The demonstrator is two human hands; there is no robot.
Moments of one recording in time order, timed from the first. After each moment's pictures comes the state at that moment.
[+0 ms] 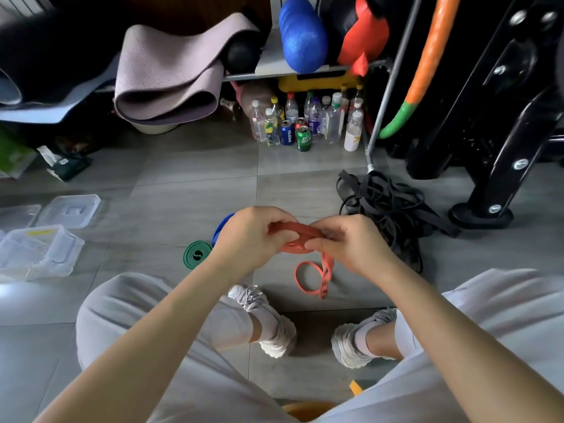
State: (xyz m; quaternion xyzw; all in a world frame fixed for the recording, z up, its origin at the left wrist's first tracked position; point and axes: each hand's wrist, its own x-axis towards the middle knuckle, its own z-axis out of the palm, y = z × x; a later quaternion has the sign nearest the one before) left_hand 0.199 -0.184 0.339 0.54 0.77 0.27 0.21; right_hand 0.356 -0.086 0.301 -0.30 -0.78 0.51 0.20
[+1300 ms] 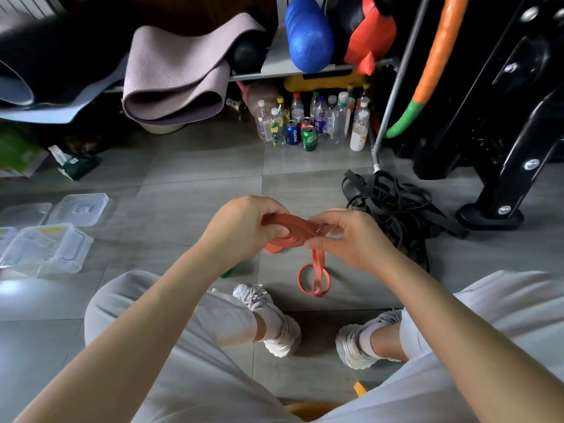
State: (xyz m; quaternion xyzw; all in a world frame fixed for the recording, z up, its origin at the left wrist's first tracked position) left_hand 0.185 -0.185 0.362 0.55 0.79 0.19 0.19; right_hand 0.350 -0.079 0.307 -0.28 -0.84 0.43 0.18
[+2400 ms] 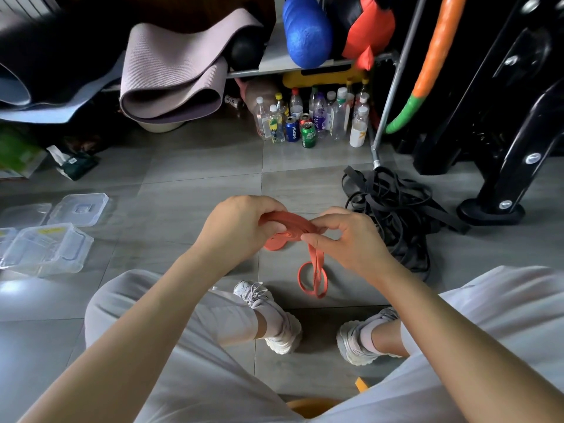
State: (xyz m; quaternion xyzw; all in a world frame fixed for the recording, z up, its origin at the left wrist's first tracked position) left_hand 0.187 -0.188 0.361 0.57 0.79 0.18 0.13; right_hand 0.349 -0.087 0.294 -0.28 -0.83 0.40 0.26
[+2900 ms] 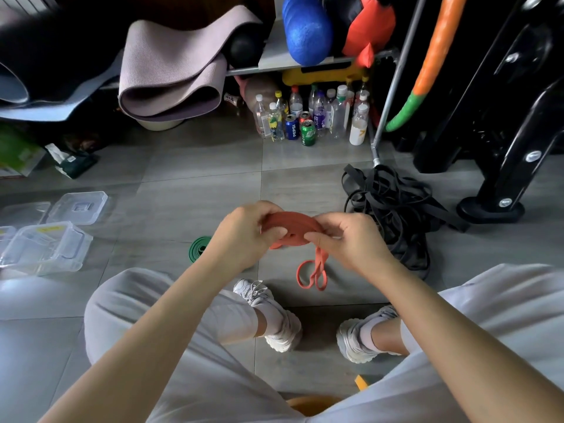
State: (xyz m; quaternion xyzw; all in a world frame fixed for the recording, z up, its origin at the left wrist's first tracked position) left_hand 0.191 -0.193 0.339 0.51 0.78 0.30 0.22; right_hand 0.349 -0.090 0.291 -0.30 -0.80 0.46 0.24
